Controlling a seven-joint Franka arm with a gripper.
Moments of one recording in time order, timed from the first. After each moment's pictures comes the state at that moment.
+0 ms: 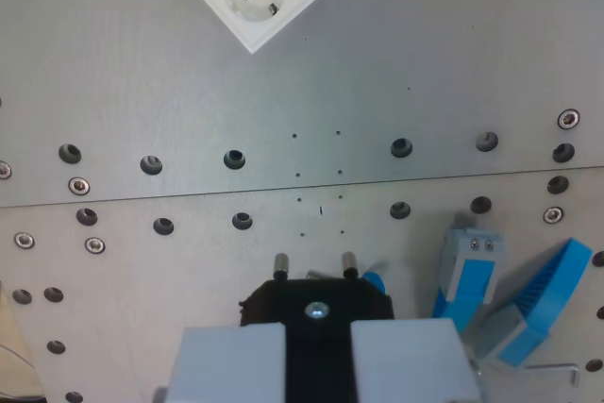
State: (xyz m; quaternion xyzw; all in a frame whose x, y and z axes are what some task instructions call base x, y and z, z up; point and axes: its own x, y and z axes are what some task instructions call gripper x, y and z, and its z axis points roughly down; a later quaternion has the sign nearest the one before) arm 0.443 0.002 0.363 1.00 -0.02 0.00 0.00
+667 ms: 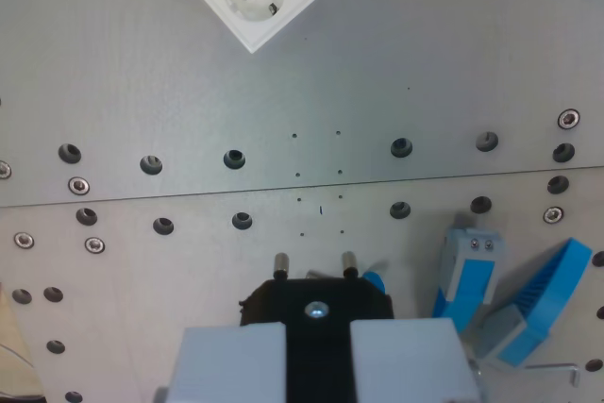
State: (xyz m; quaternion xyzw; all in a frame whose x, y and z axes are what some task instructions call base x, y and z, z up) arm 0.443 0.002 0.363 1.00 -0.02 0.00 0.00
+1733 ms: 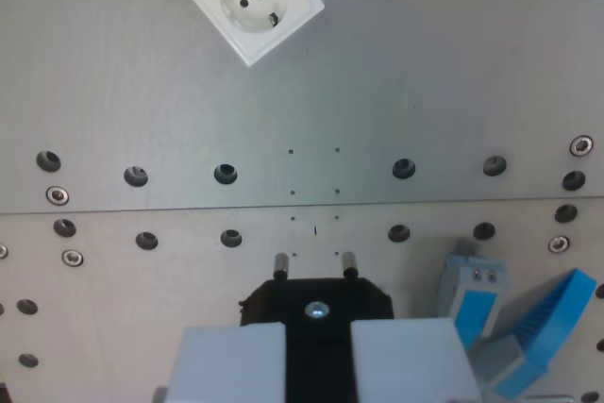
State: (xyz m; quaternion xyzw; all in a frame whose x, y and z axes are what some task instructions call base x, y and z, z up) arm 0.451 0.003 0.323 1.00 0.01 -0.01 0.00
